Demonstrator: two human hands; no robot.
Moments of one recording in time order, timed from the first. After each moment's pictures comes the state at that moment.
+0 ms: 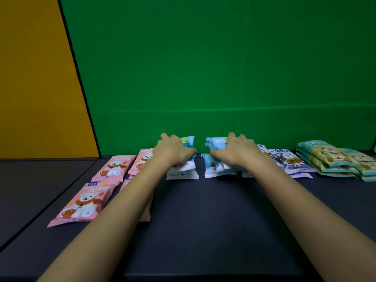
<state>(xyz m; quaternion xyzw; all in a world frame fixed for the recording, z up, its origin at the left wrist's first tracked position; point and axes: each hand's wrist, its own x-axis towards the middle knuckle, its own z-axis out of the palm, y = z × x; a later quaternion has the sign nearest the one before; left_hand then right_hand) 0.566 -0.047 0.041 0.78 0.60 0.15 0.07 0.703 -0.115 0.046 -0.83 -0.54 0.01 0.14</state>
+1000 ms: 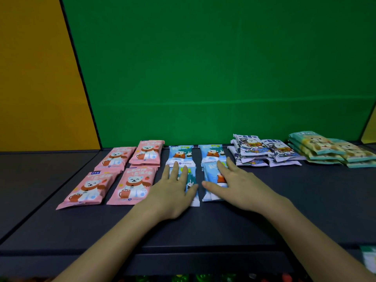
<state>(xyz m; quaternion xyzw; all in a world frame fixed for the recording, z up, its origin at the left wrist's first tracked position) 0.523 -0.134 -0.025 0.87 0.48 0.00 0.08 0.680 -0.203 -0.008 -0.76 -0.64 0.10 0.10</state>
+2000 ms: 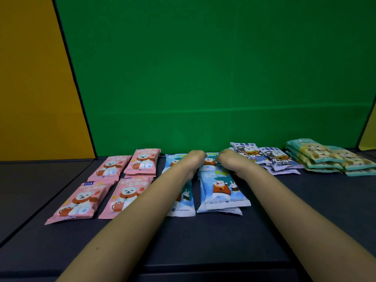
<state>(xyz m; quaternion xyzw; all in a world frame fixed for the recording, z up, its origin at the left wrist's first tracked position) 0.620 -0.061 0.006 0.62 0.51 0.25 0.54 0.716 -0.113 0.016 -0.79 -0.48 0.24 0.29</state>
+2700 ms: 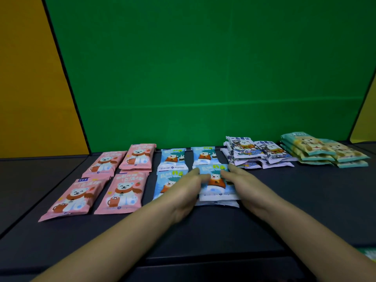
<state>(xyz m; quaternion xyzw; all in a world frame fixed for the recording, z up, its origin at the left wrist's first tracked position) 0.574 -0.141 -0.017 0.58 0.39 0.24 0.67 0.691 -0.204 -0.010 -0.64 -0.42 0.41 0.50</state>
